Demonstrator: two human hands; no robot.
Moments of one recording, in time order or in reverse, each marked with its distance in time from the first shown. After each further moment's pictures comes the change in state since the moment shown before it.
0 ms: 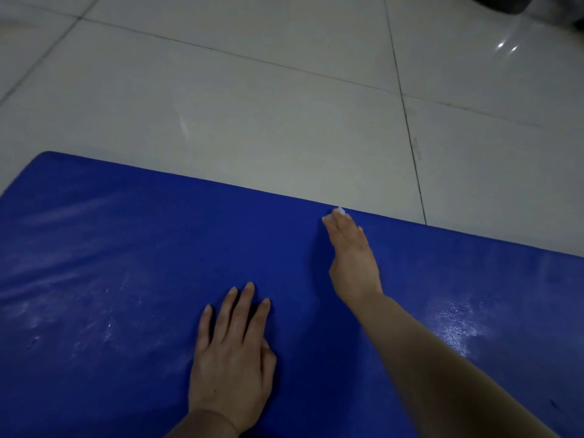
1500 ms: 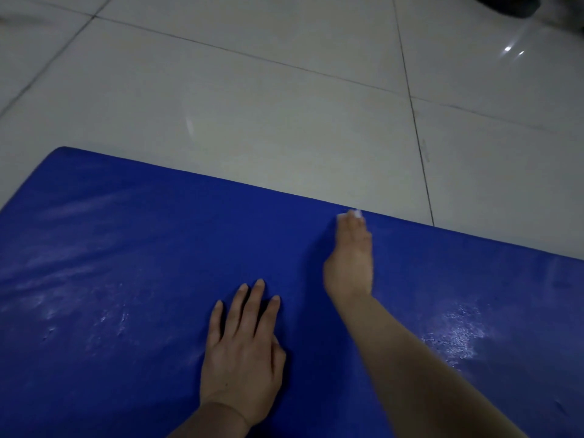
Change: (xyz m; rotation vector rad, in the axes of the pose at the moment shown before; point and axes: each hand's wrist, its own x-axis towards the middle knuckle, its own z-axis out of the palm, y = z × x) left_hand 0.000 0.000 0.000 0.004 -0.011 0.002; right_hand -0.001 -0.032 0.008 -0.007 0.107 0.205
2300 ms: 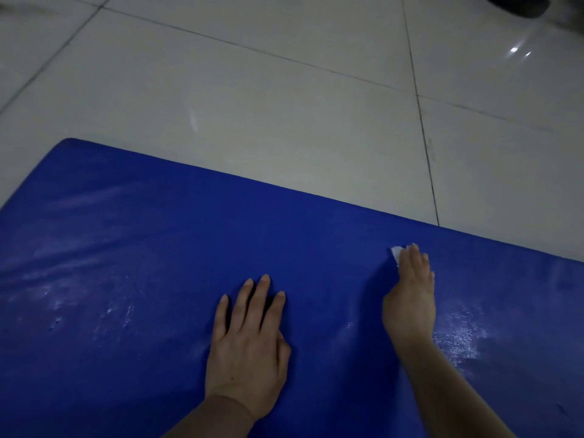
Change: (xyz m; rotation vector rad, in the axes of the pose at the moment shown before) left_hand 0.000 -0.001 0.000 -0.008 -0.021 0.004; right_hand -0.042 0.070 -0.014 0.020 0.066 0.182
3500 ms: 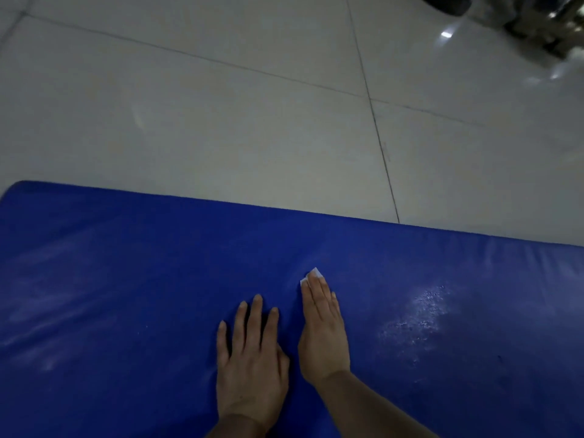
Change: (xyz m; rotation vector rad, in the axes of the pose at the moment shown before) left_hand 0.005 -0.004 0.000 -0.067 0.006 0.024; right_hand -0.073 -0.079 0.029 0.058 -0.111 -0.202
